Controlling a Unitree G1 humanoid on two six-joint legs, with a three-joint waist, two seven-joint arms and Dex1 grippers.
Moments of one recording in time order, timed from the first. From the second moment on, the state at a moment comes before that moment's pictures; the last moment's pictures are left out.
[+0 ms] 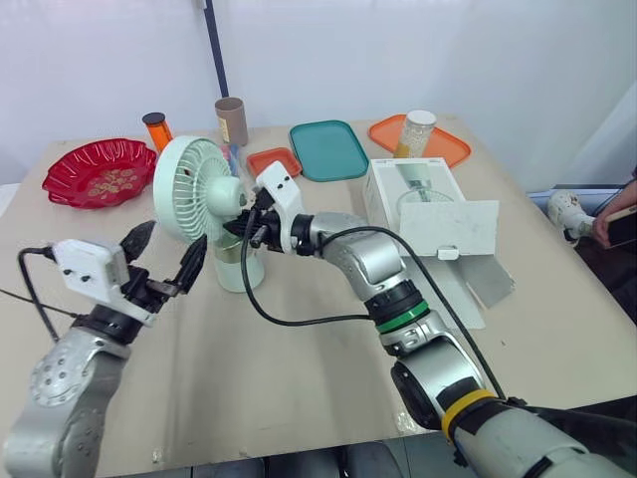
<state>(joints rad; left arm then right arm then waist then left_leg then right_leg) 0.11 0.42 0.40 -0.71 -0.64 0.39 -0.34 -0.99 0.03 0.22 0.40 0.20 0.56 0.67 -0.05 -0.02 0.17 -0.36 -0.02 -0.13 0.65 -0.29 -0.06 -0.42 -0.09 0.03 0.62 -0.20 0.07</state>
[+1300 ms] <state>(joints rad) 0.40 0.66 0.82 -0.58 -1.10 0.51 -0.55 -0.97 -0.18 0.14 0.36 0.26 0.54 0.84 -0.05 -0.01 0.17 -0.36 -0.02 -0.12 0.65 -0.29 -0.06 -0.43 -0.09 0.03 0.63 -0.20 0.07</state>
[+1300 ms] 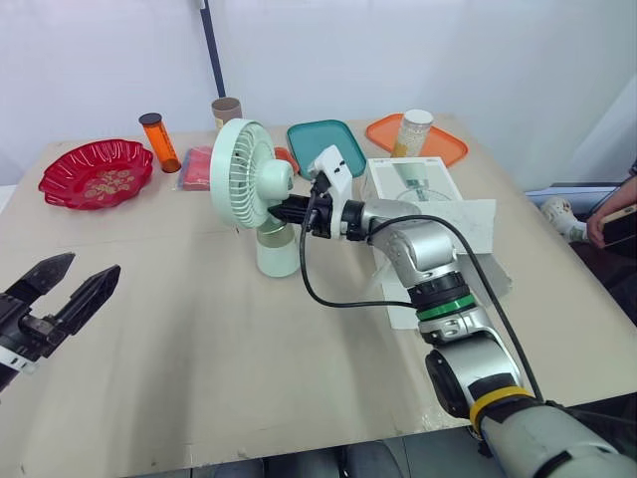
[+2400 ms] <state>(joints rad) 0.26 0.65 0.55 -0.46 -0.78 0.43 -0.70 -0.75 -0.32 0.15 -0.06 0.43 0.61 1.02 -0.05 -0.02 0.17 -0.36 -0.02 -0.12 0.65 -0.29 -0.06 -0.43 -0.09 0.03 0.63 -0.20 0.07</state>
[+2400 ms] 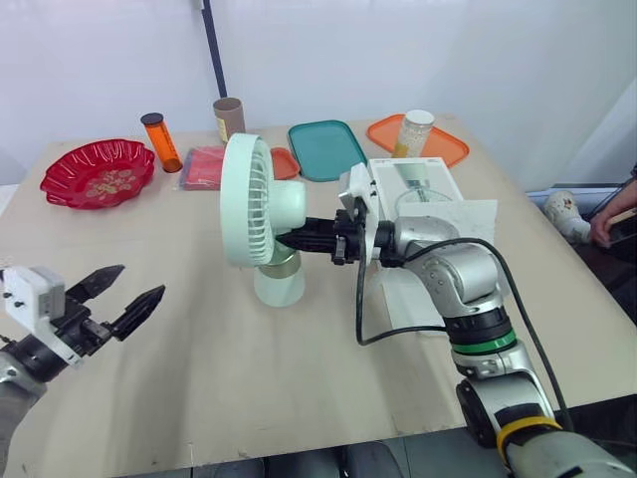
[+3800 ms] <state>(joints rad) -0.02 0.51 0.09 -0.20 -0.51 0.34 -0.81 -0.62 -0.37 0.24 -0.12 0.40 0.54 1.03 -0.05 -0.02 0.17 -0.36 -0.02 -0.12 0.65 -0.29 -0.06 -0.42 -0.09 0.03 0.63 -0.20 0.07</state>
